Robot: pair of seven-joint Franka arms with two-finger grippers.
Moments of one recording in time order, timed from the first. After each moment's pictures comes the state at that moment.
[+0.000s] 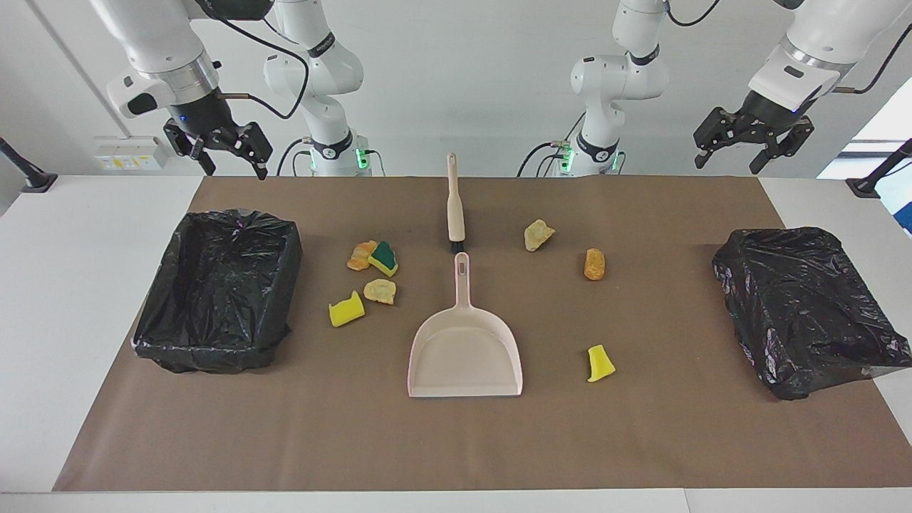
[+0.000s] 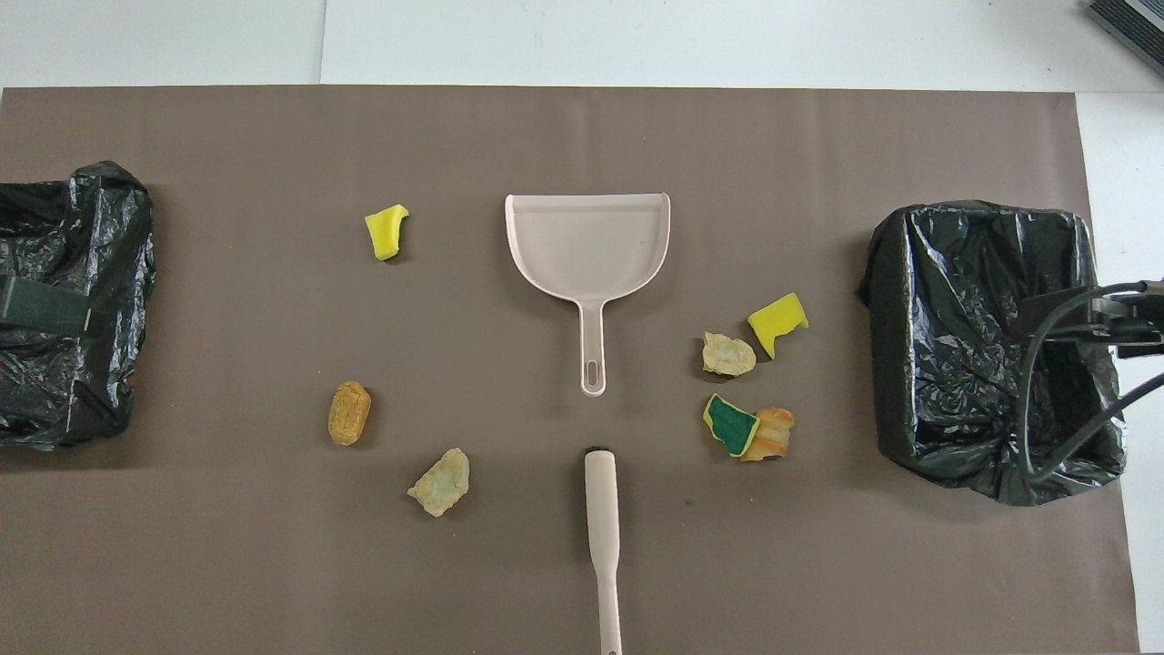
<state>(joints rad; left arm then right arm) -0.11 -0.02 0.06 -1.46 -0.05 1.41 0.09 0.06 -0.10 -0.08 -1.65 0.02 1.54 0.13</state>
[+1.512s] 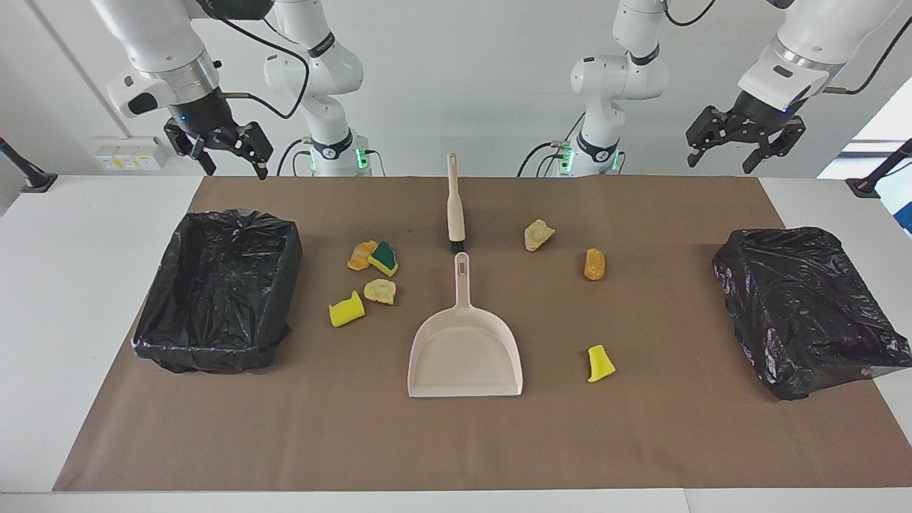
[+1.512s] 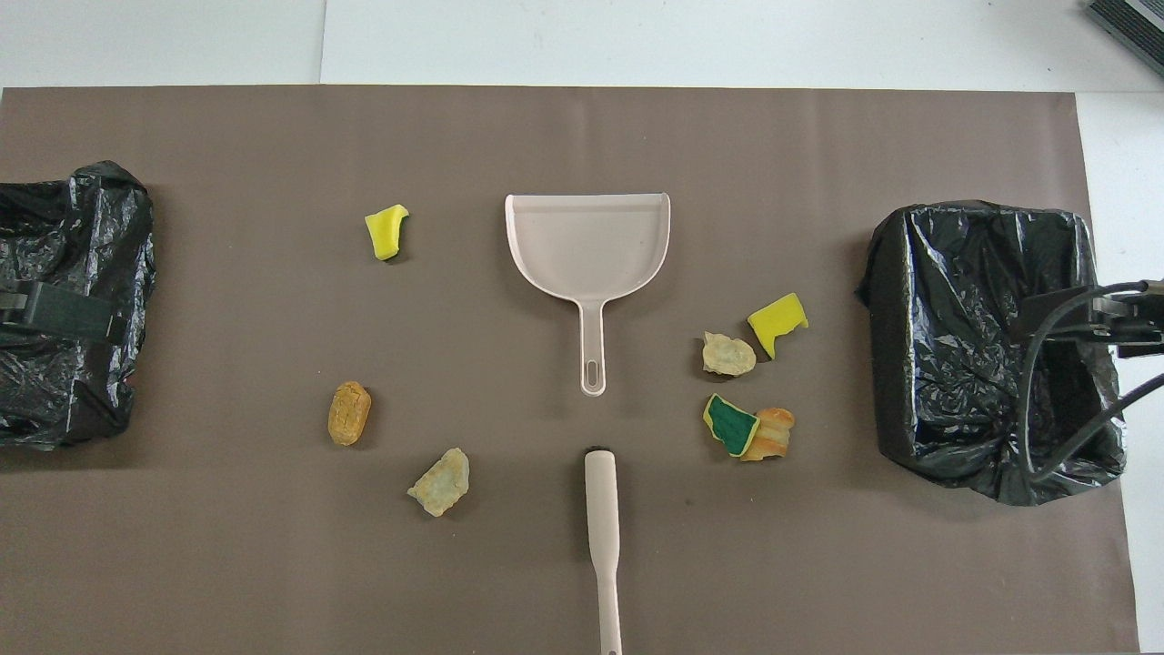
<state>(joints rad) -0.12 -0.02 0.04 -1.46 -0.05 1.40 0.09 0.06 -0.10 -0.08 -1.65 0.02 1.54 0.13</state>
